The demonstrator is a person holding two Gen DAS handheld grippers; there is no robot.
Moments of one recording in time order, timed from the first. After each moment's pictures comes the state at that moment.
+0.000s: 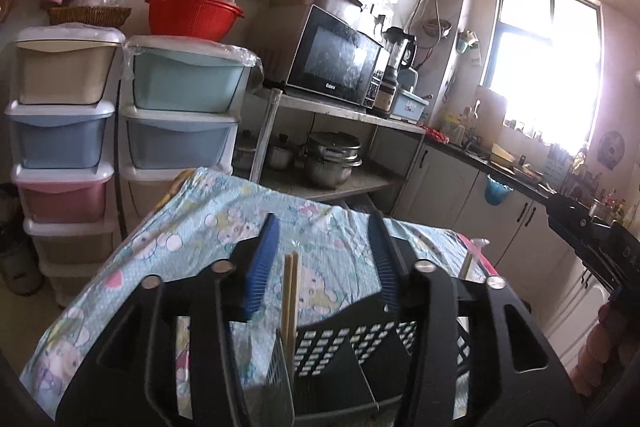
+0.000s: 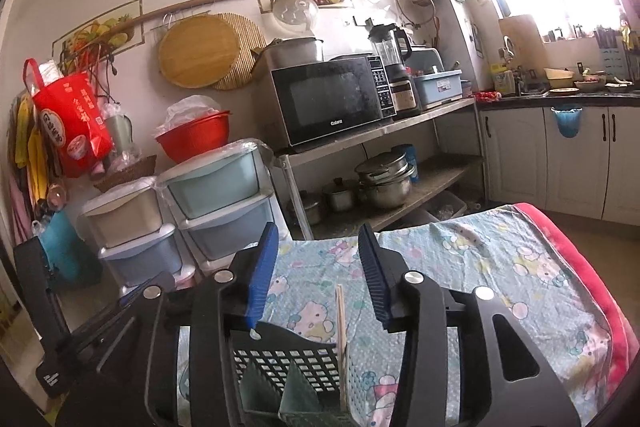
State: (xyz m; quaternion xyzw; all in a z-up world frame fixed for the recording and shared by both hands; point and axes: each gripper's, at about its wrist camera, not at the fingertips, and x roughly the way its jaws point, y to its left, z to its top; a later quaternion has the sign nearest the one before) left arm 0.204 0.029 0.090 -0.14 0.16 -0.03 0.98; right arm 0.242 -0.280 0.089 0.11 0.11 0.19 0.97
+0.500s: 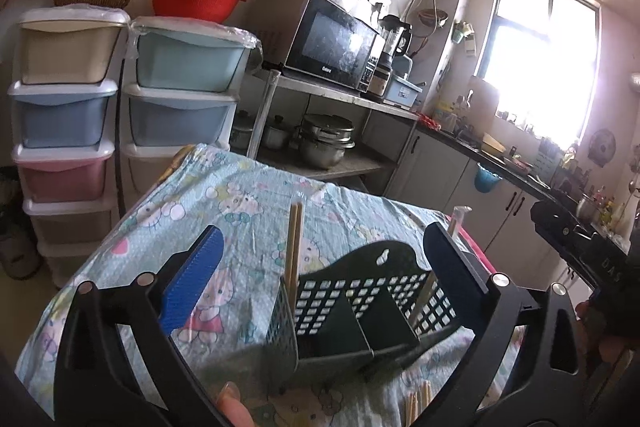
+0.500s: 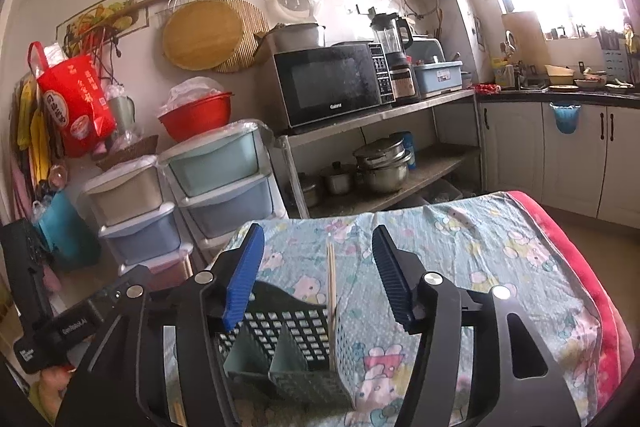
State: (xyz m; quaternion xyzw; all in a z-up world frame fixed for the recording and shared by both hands) left arm 0.173 0.036 0.082 -0.15 0.19 -0.05 0.97; right arm 0.218 -0.289 0.071 0.09 0.14 0.19 0.97
